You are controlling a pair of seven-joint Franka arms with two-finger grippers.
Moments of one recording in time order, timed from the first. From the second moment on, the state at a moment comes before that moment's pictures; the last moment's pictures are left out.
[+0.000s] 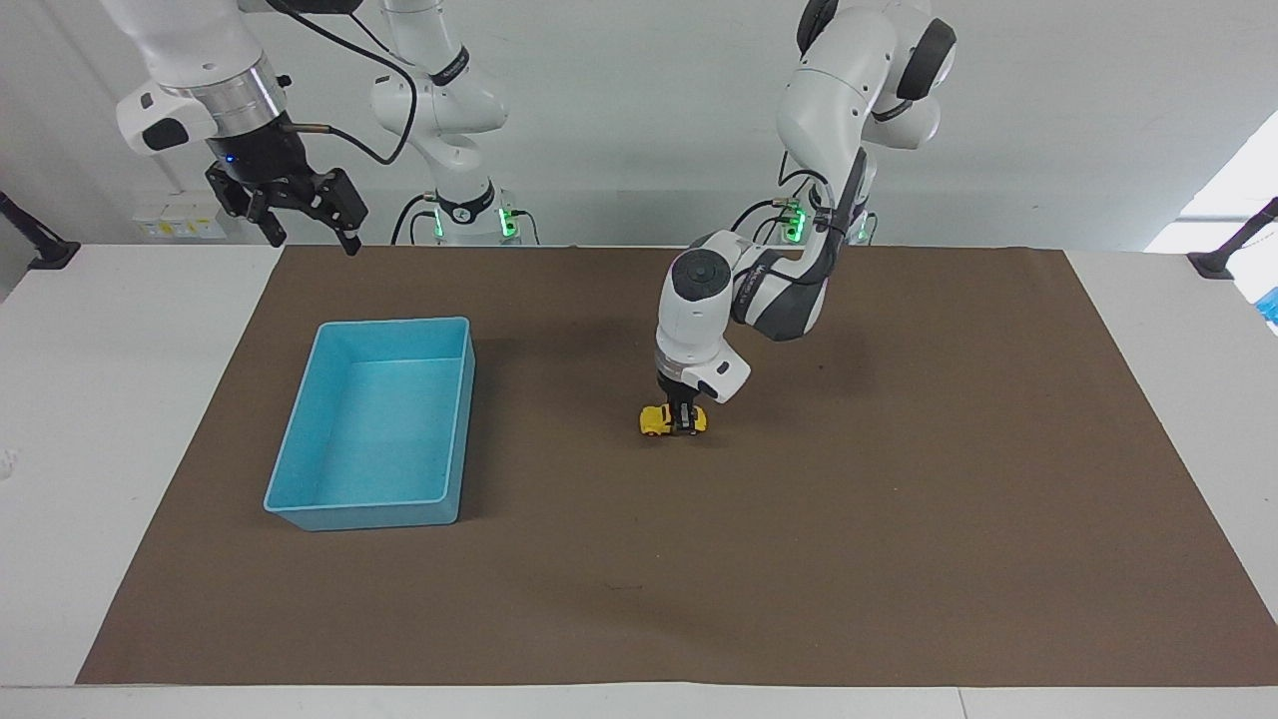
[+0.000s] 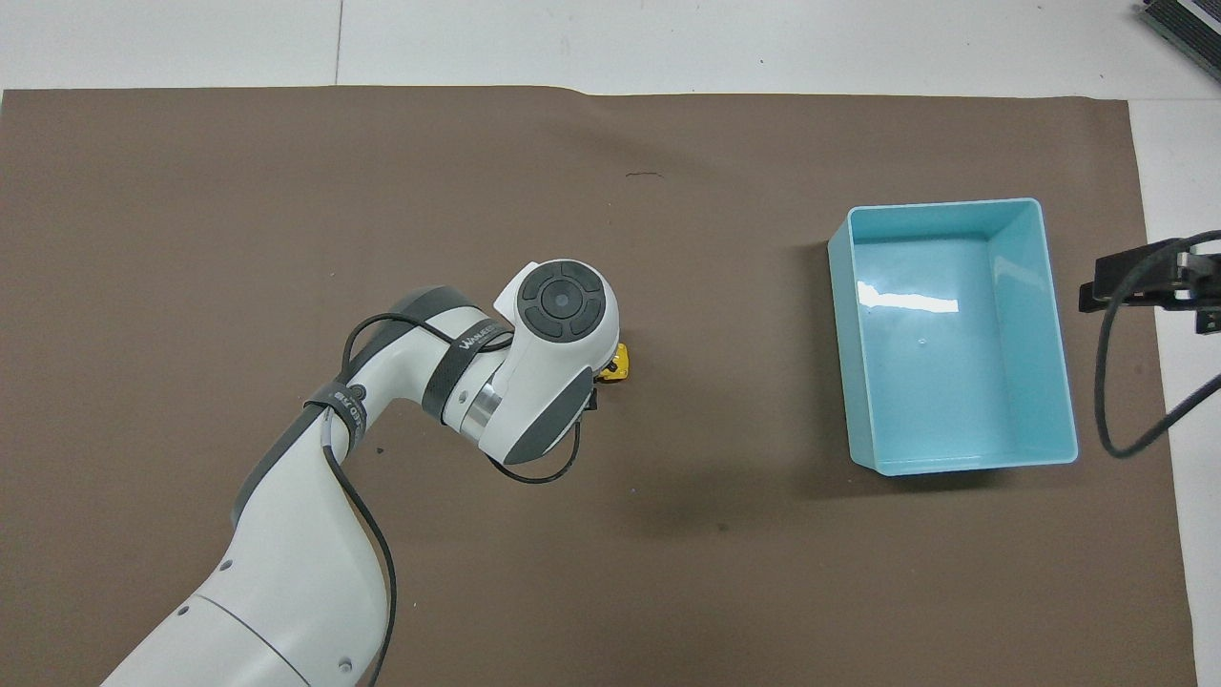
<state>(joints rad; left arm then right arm) -0.51 0.51 -0.17 -1.69 0.06 2.22 -2.28 0.02 0.00 -0.05 -1.46 0.03 1.49 0.17</state>
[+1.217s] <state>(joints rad) -0.35 0.42 -0.17 -1.82 0.06 2.18 -2.14 0.02 0.00 -0.05 -1.46 0.03 1.49 0.17</state>
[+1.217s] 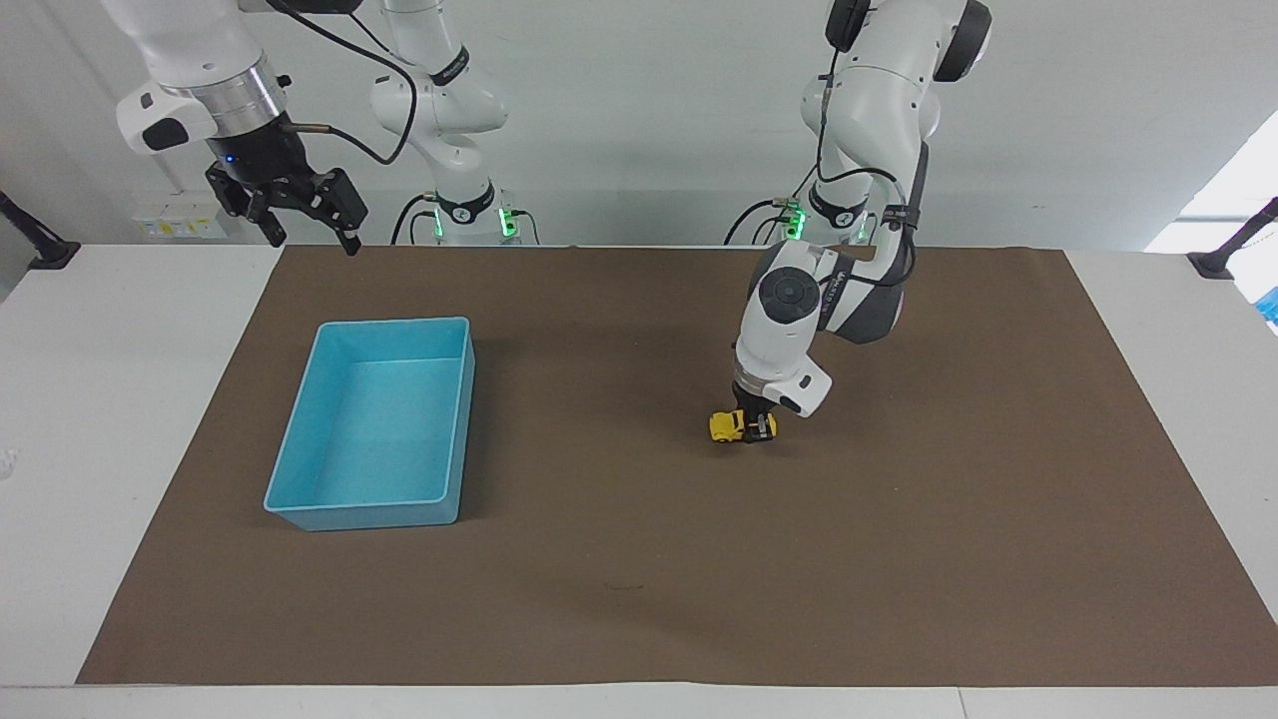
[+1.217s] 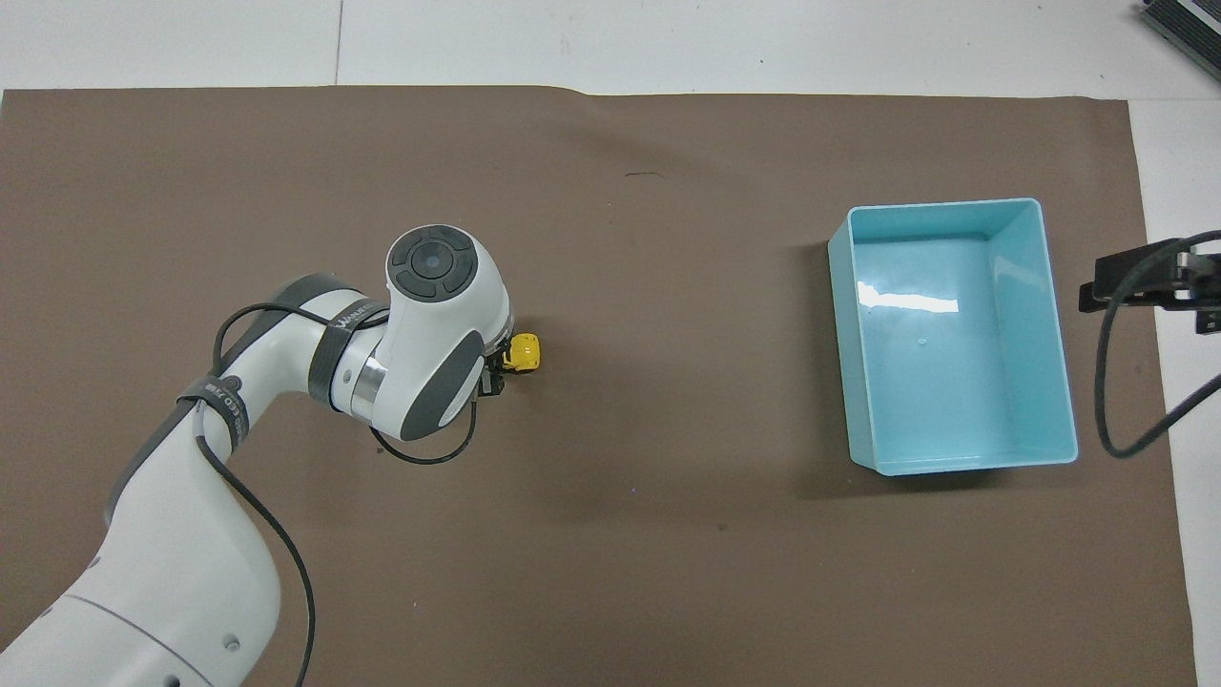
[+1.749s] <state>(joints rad) -0.35 0.38 -0.17 -1.80 0.09 2.13 -2.14 0.02 0.00 -0.05 -1.46 0.03 1.49 0.17</state>
